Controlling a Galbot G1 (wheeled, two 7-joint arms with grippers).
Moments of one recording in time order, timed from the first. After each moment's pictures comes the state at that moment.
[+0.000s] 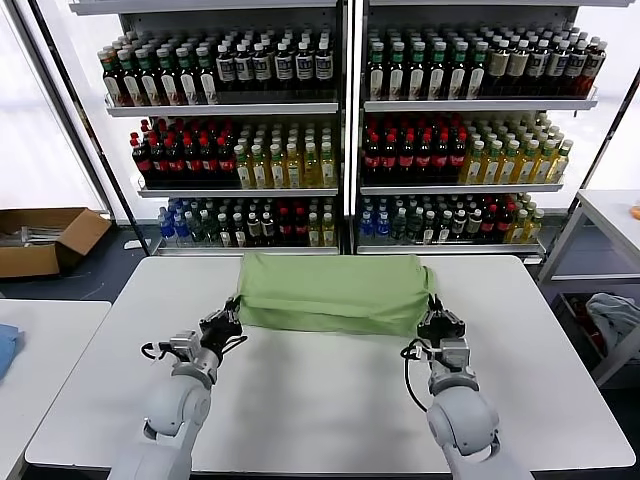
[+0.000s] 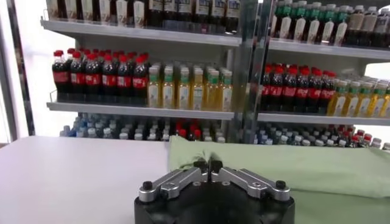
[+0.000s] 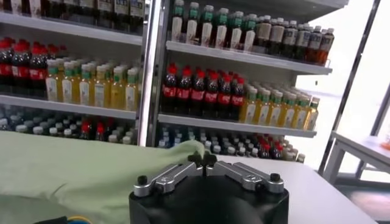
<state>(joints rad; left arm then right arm) 1.02 -1.31 -0.41 -1.67 -0.37 0.35 -0.04 -1.07 1.29 0.31 1.85 0.15 -0.43 0.33</state>
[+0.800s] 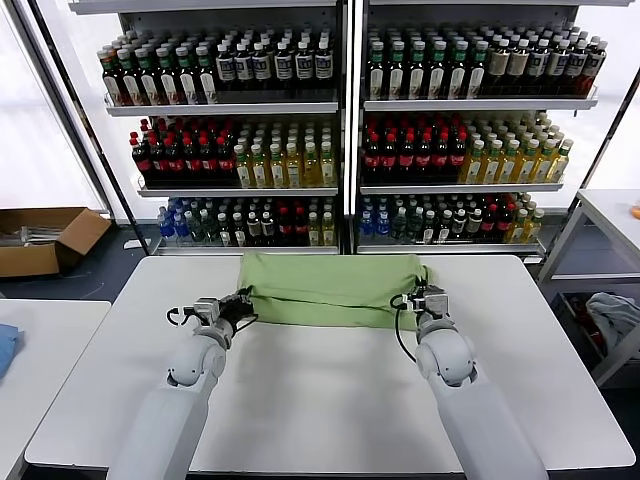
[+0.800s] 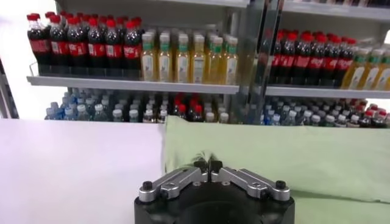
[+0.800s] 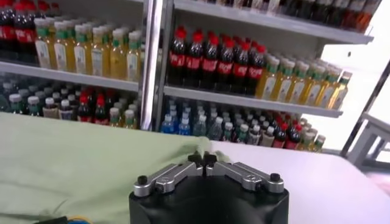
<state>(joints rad) 0.78 -1.30 -0.31 -1.38 -0.41 0.42 -0.05 -0.77 1.30 0.23 1.52 0.26 -0.54 0.30</state>
